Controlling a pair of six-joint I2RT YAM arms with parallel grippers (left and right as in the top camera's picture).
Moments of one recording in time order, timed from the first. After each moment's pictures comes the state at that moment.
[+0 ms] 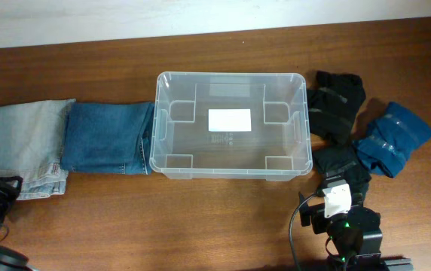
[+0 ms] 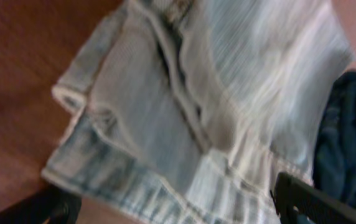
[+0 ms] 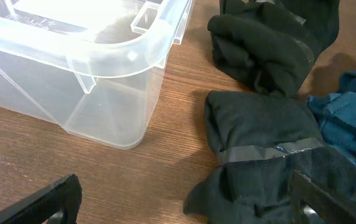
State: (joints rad) left arm 1.06 1.91 1.06 -0.36 0.66 0.09; right arm 0.01 0.01 0.17 -0.70 -0.05 -0.18
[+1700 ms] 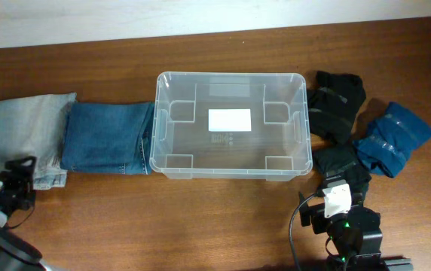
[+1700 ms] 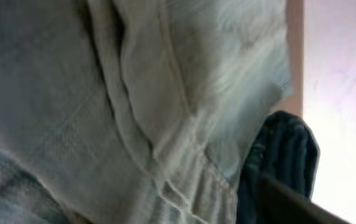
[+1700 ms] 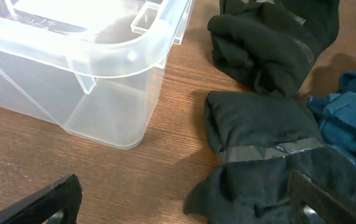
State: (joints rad) left arm 0.89 1.87 0.89 -0.04 0.70 -0.52; right arm 0.01 0.01 0.17 -0.70 -0.05 -0.18
